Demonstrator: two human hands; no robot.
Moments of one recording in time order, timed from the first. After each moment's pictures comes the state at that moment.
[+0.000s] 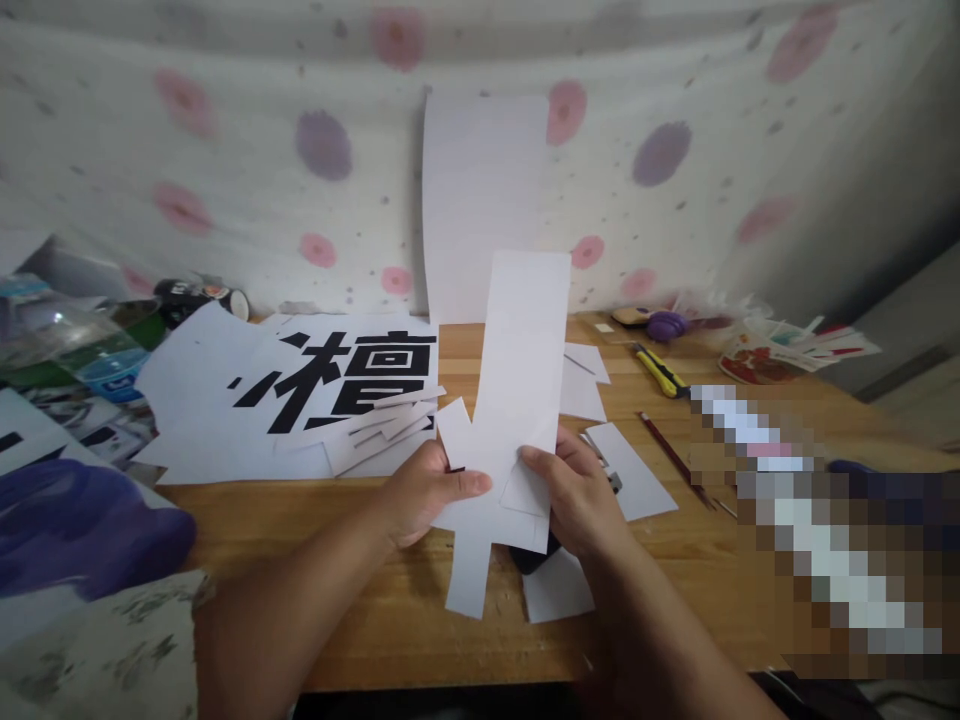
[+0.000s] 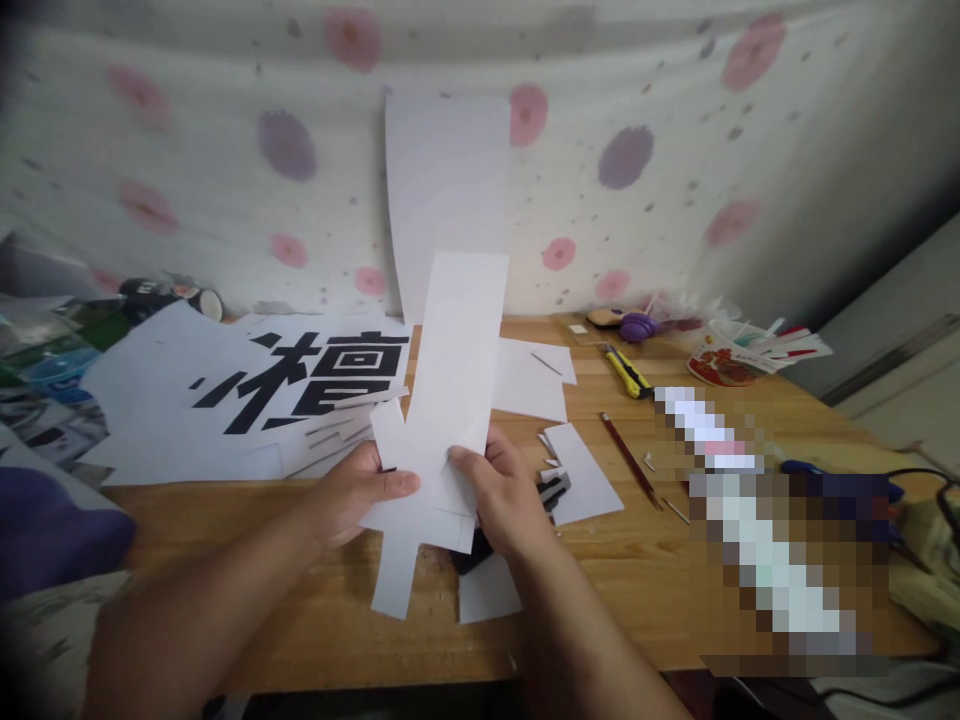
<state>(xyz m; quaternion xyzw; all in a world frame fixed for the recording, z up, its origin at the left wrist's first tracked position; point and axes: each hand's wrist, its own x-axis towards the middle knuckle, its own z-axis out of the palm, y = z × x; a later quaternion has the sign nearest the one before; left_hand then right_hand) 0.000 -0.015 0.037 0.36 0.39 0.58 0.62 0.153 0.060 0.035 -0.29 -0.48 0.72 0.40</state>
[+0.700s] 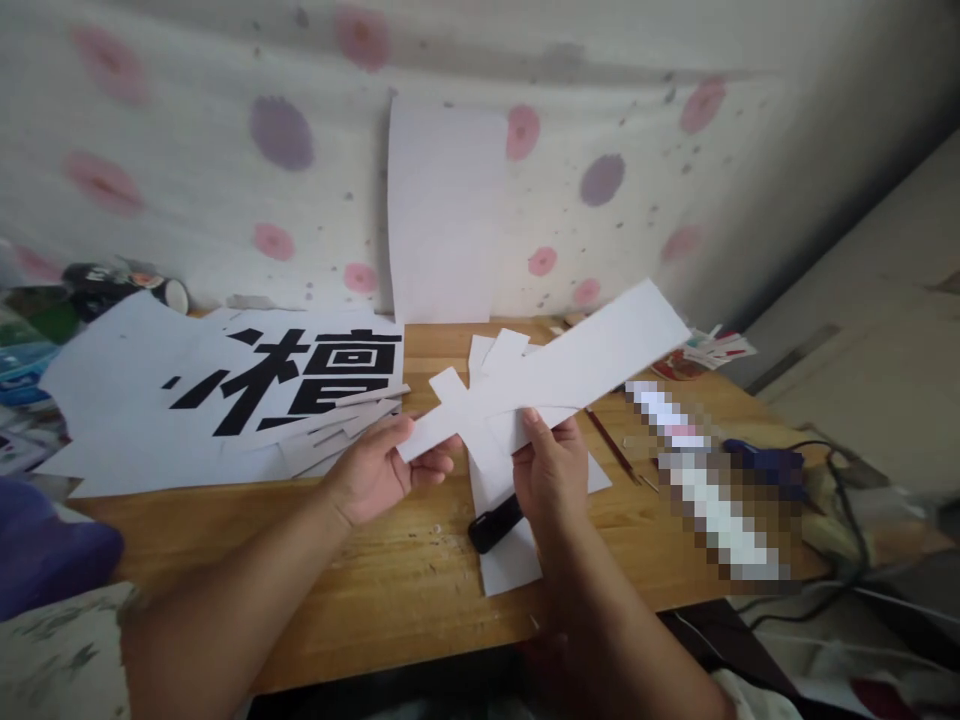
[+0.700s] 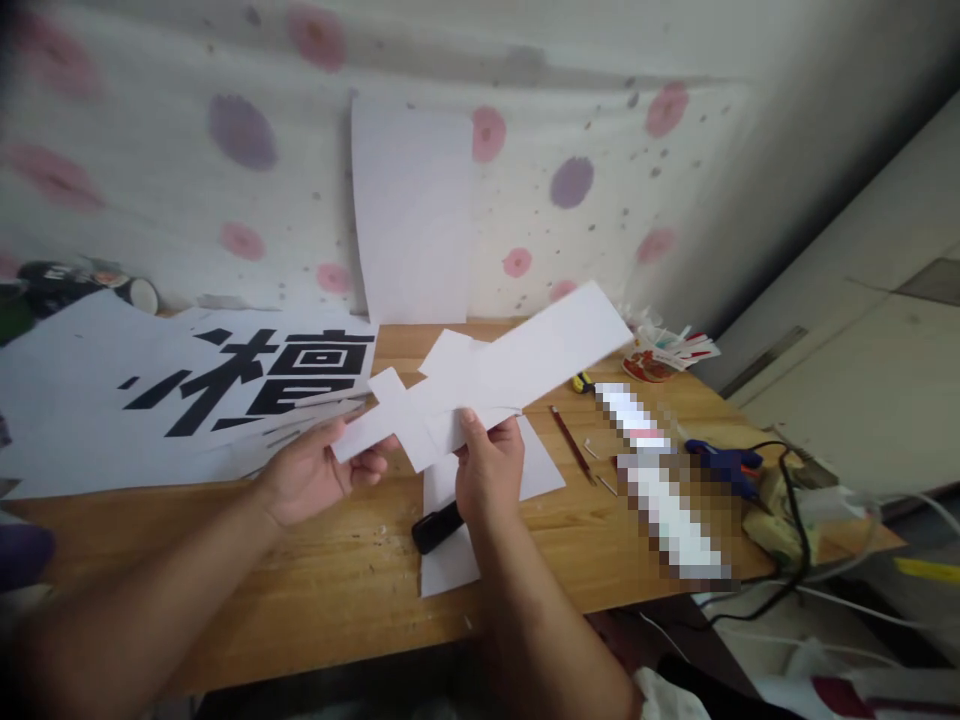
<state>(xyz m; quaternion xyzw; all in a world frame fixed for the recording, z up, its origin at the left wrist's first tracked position) -0.013 -0.011 0.039 0.30 0.34 0.61 0.65 0.150 0.071 0.037 -0.28 -0.37 0.62 0.63</state>
